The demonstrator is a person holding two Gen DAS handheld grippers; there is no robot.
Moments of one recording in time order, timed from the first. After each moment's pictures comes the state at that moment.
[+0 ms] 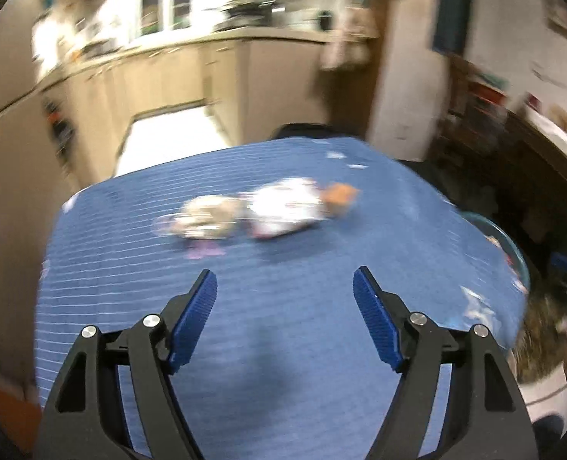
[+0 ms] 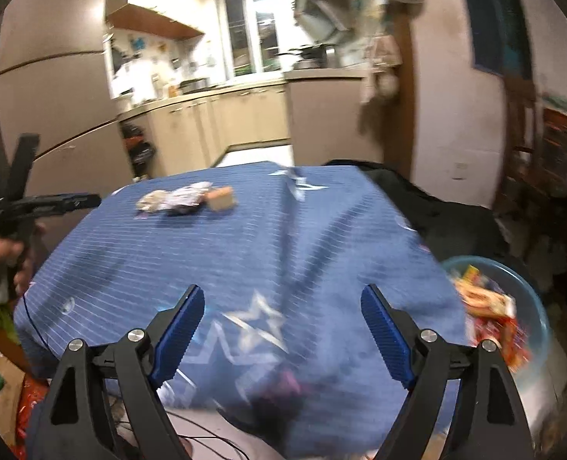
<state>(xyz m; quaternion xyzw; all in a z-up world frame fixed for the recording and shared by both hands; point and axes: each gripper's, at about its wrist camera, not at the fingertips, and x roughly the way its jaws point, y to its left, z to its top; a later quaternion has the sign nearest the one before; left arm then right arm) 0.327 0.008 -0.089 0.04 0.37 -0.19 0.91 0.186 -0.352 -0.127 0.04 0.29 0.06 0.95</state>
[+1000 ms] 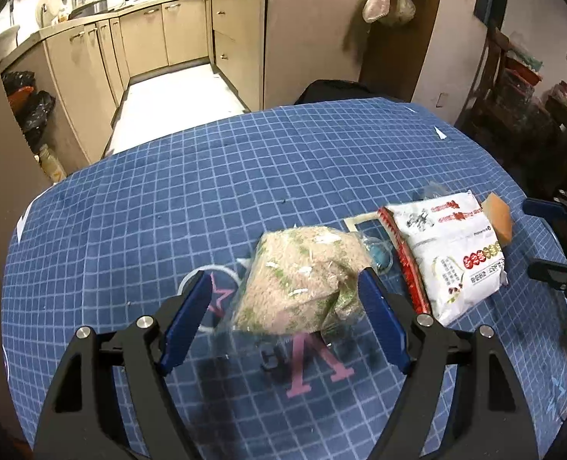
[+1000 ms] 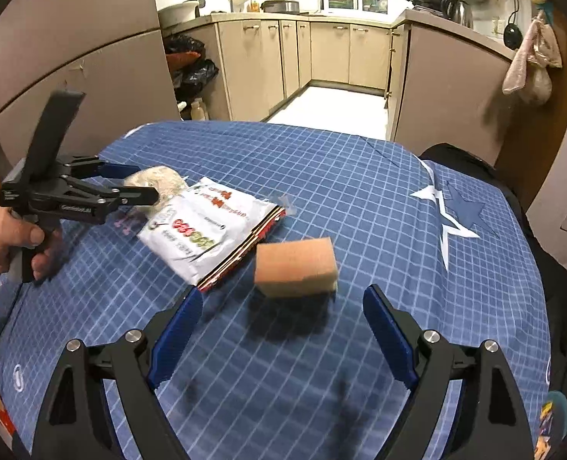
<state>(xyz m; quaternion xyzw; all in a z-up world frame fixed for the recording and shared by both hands) 0.516 0.020 -0.171 0.07 0.44 -0.20 0.87 0.508 -0.236 -0.180 -0.06 0.40 0.18 0.89</state>
